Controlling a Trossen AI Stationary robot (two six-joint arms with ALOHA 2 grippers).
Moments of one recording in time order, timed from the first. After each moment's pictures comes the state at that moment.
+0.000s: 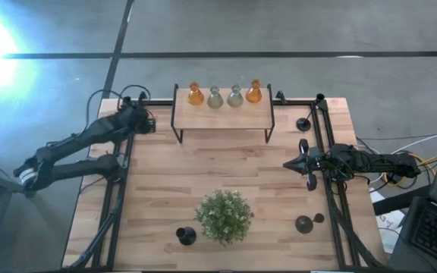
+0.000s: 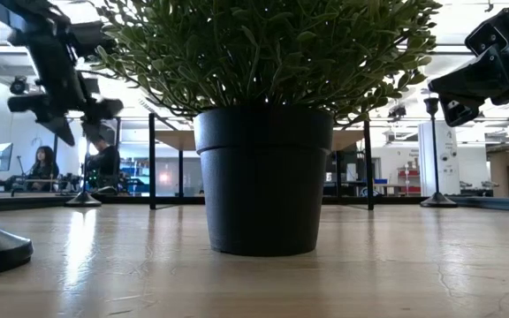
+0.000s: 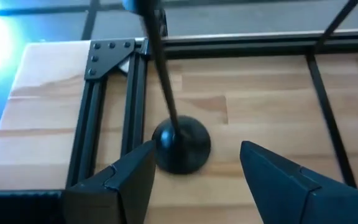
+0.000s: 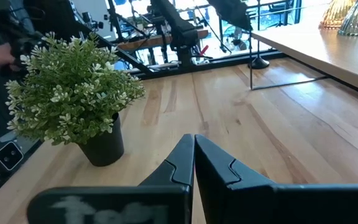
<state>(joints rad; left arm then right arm) 0.70 0.81 0.62 -0.78 -0.58 -0.69 0.02 0.03 0.07 -0.16 -0.02 0.21</state>
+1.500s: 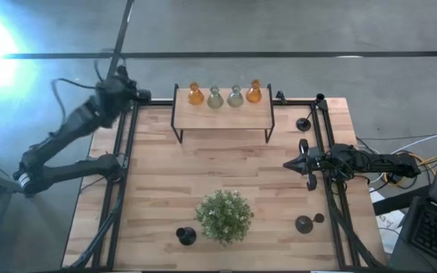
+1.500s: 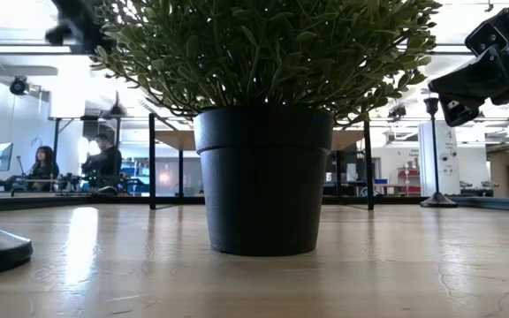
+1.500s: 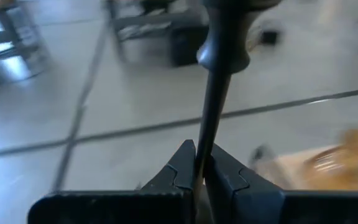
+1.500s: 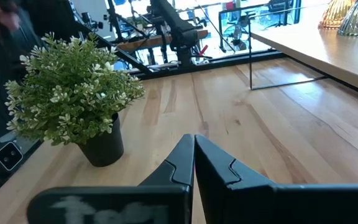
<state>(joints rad) 0.72 0.78 0.99 -0.56 -0.62 -0.21 0.02 0.03 0.07 -0.16 -0.02 0.21</state>
